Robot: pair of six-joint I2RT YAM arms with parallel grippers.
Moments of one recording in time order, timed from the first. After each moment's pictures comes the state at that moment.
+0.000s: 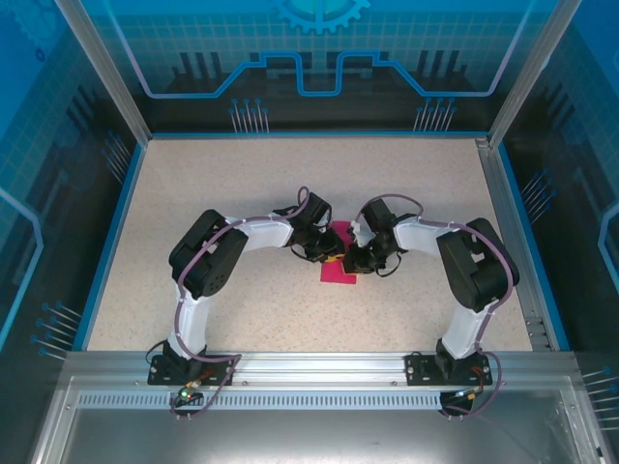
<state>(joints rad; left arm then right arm) -0.63 2.06 1.26 -0.25 0.48 -0.97 0.43 1.80 0.95 -0.50 -0.55 0.29</state>
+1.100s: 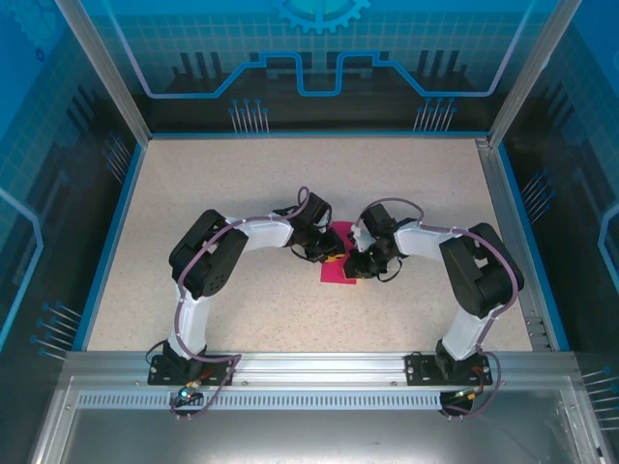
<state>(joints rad) -0.63 2.06 1.26 -0.25 0.48 -0.97 0.46 1.76 0.90 -0.50 -0.51 0.31</state>
